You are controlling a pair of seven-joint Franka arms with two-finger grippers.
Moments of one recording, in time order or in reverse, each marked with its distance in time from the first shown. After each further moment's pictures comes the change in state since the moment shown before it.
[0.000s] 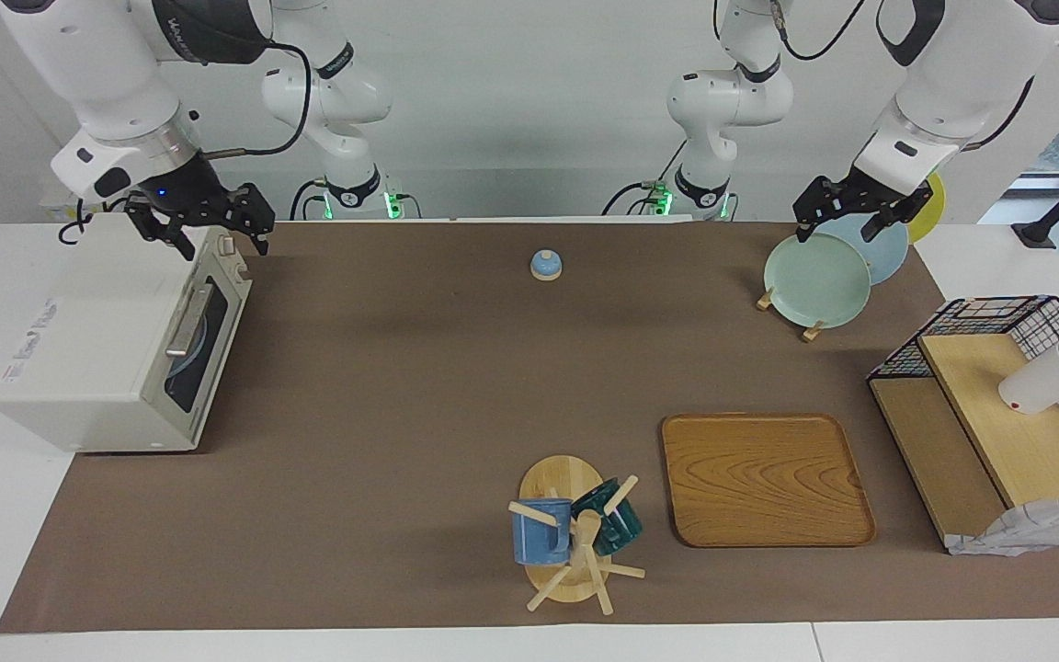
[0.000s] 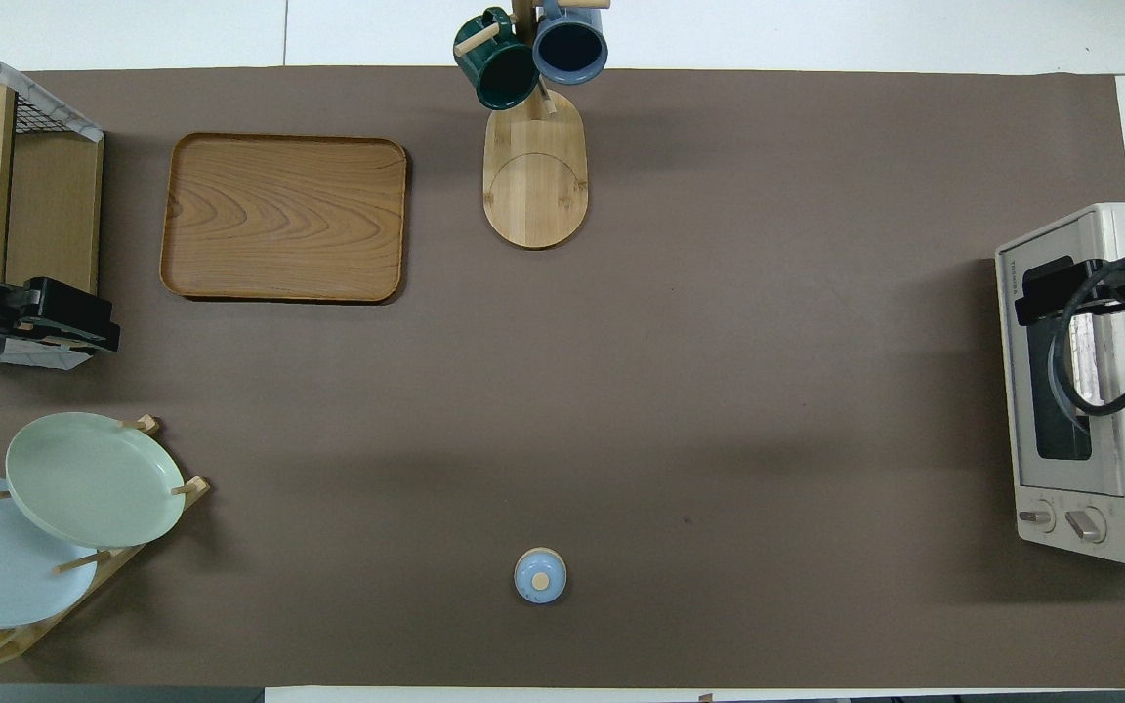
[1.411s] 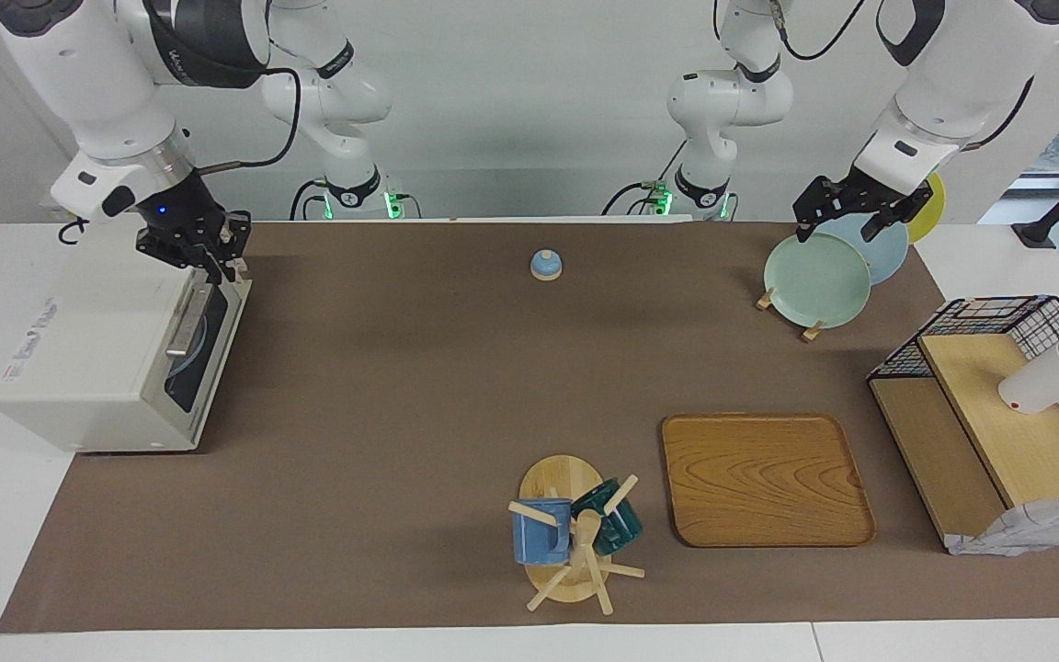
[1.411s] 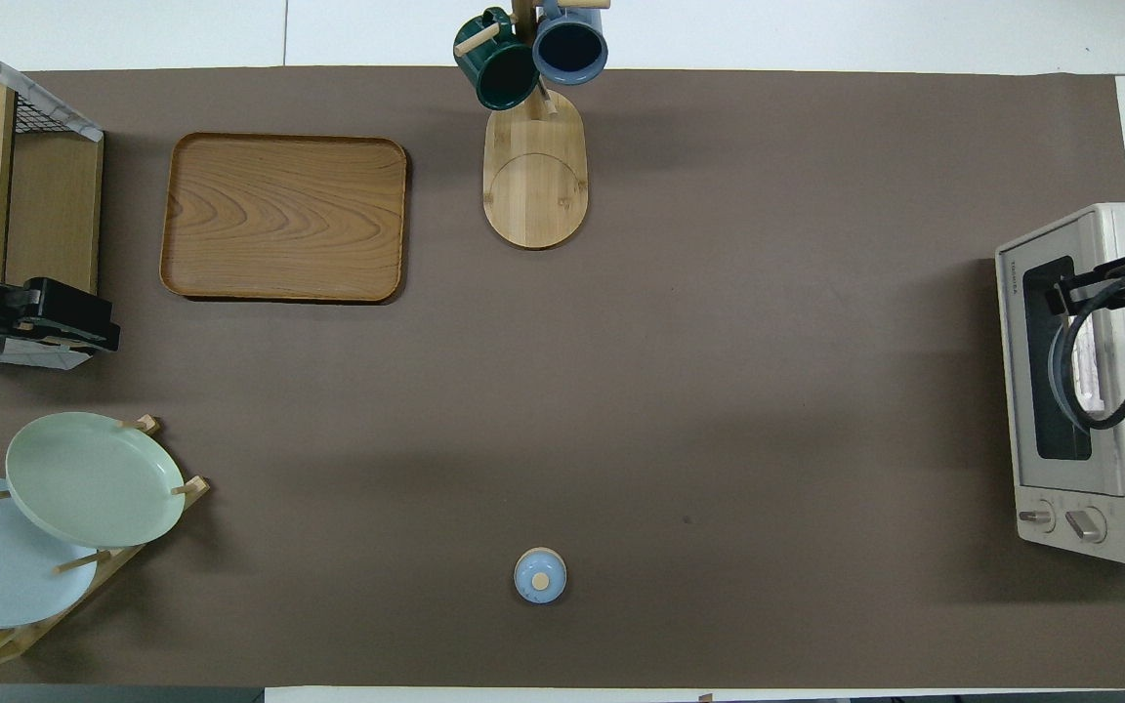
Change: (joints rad) left arm 0.000 0.000 0.000 0.000 0.000 0.000 0.000; right arm -0.022 -0.015 -0.010 -0.105 -0.009 0.133 -0.161
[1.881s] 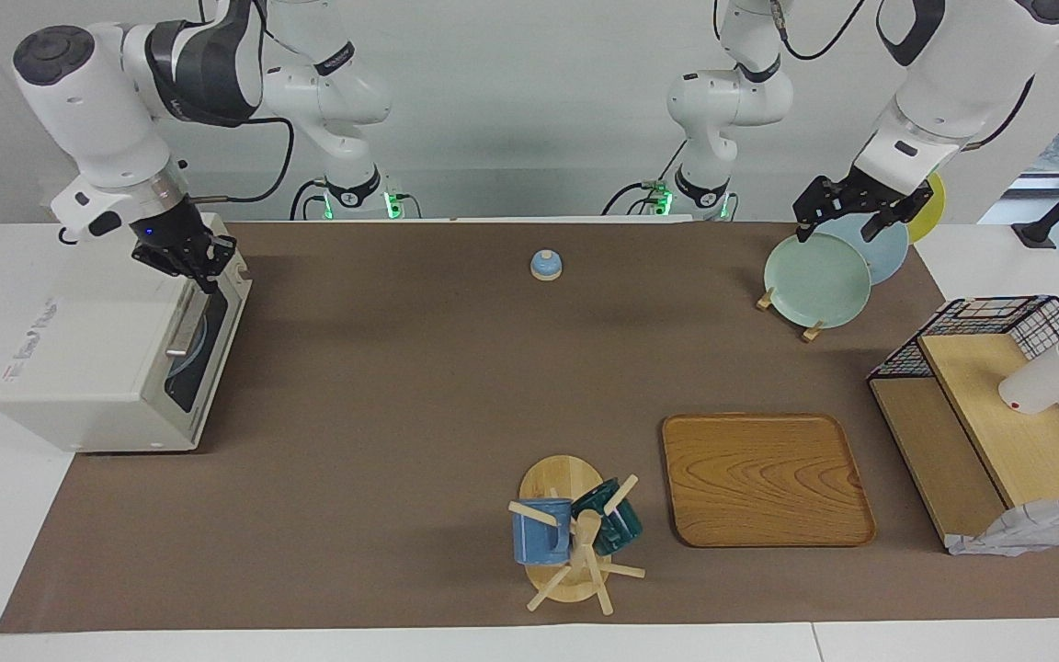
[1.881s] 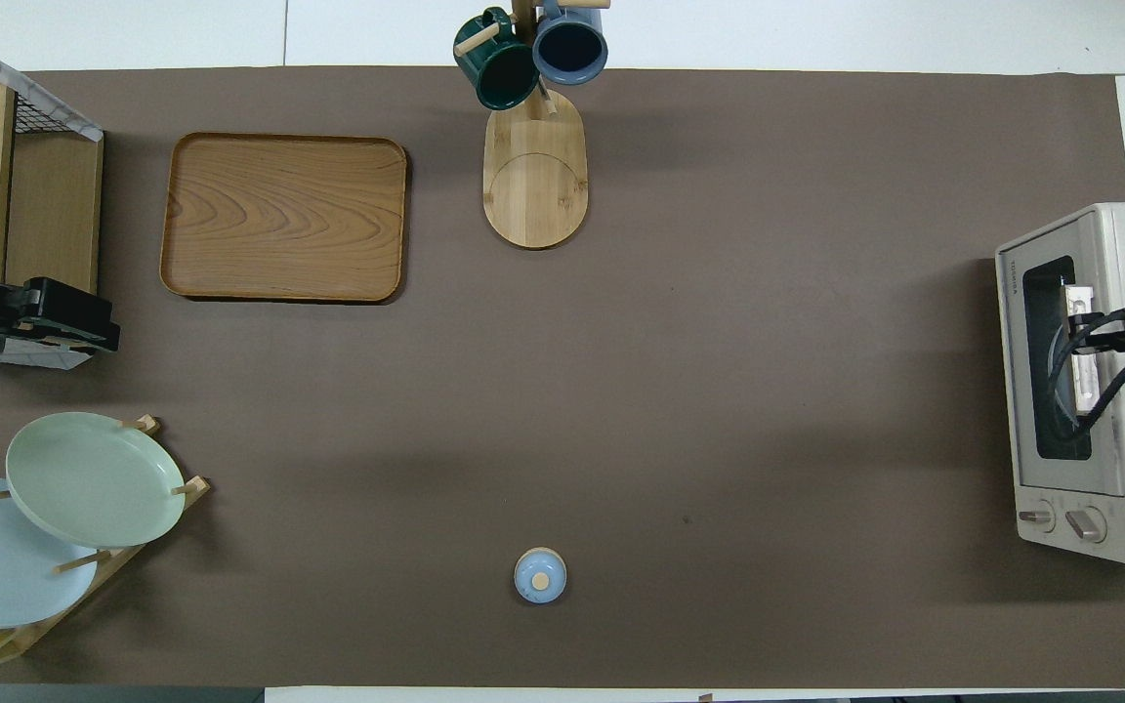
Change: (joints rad) left arm 0.000 0.000 0.000 0.000 0.000 0.000 0.000; right arm -0.064 -0.076 -0.005 -0.221 -0.072 0.128 0.112
